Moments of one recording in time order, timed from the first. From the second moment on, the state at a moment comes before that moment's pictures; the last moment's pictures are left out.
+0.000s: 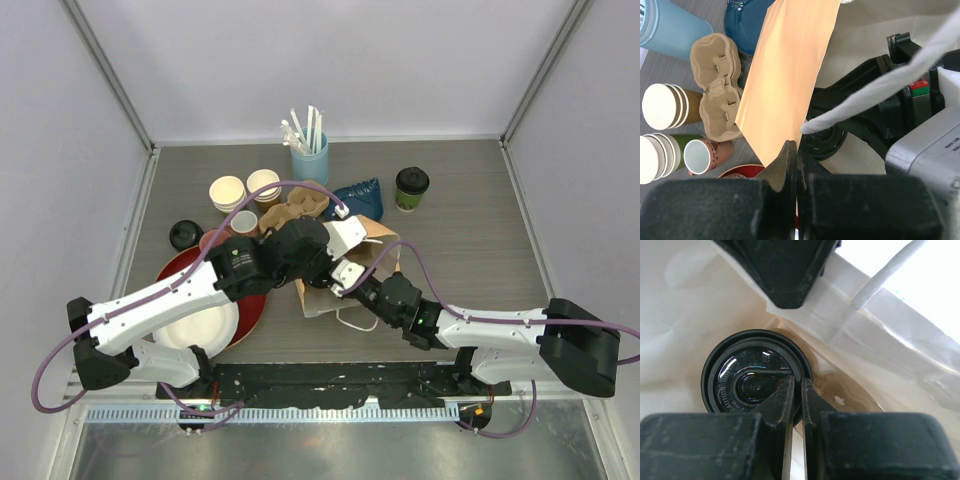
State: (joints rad) left arm -1.13 1.29 1.37 -0.78 -0.33 0.13; right arm 1.11 1.17 0.42 0.74 0.30 -0.47
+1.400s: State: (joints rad) left arm -1.04 1.29 1.42 -0.84 -0.10 0.26; right arm 1.08 1.34 0.52 0.68 0.33 -0.59
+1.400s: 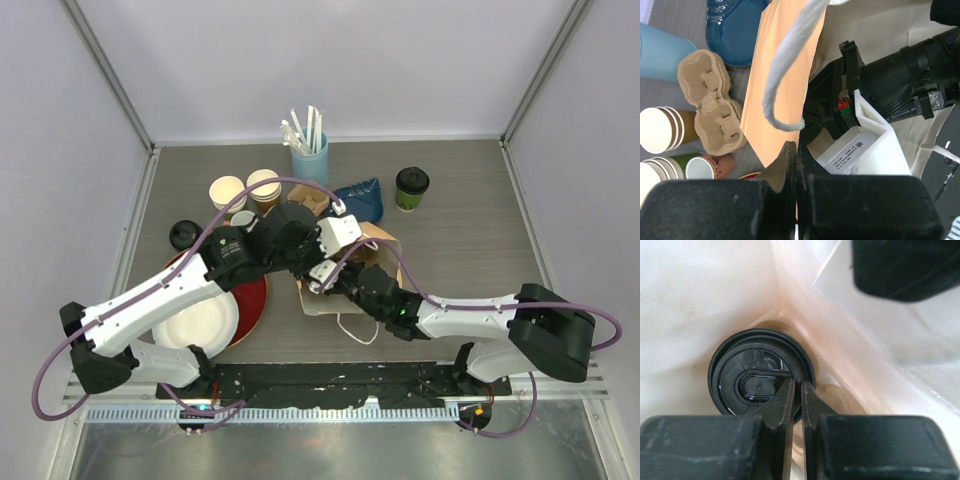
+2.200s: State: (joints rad) left arm -1.12 1.21 1.32 -0.79 -0.21 0.35; right arm 1.07 1.30 0.59 0.35 0.40 -0.20
